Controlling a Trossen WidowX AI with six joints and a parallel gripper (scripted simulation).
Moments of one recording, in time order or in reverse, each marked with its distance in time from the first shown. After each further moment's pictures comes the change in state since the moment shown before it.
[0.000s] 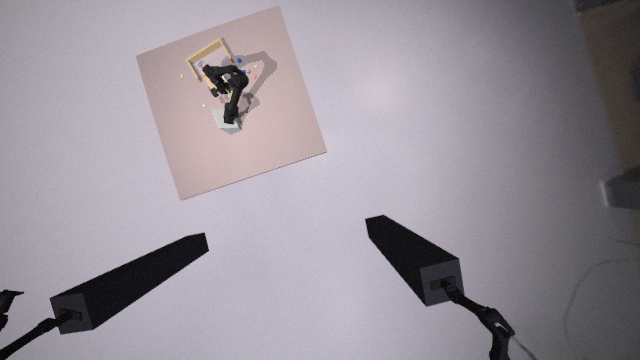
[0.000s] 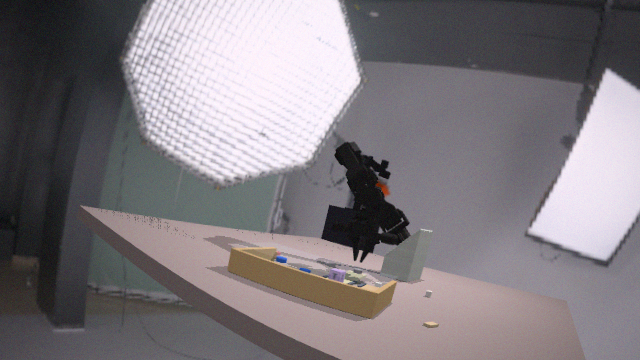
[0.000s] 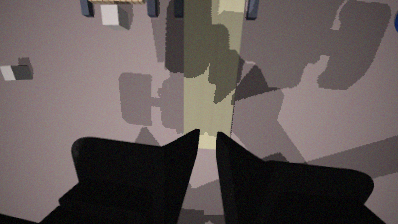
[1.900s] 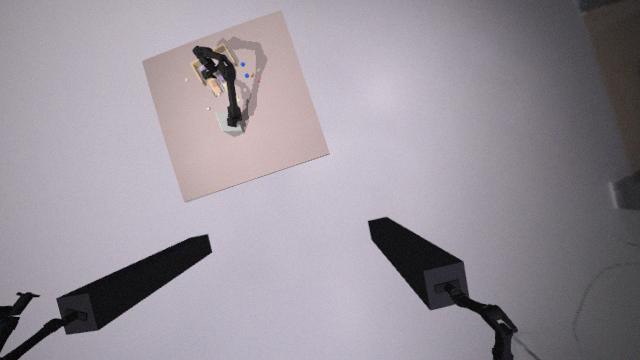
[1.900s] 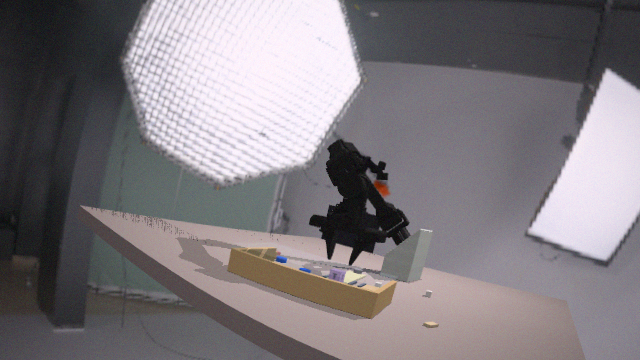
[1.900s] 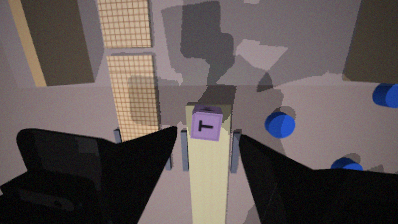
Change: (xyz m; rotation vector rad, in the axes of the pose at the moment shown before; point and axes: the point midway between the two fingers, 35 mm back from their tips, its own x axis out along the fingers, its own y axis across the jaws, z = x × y) arm -0.013 0.010 0.187 0.071 -0.007 0.006
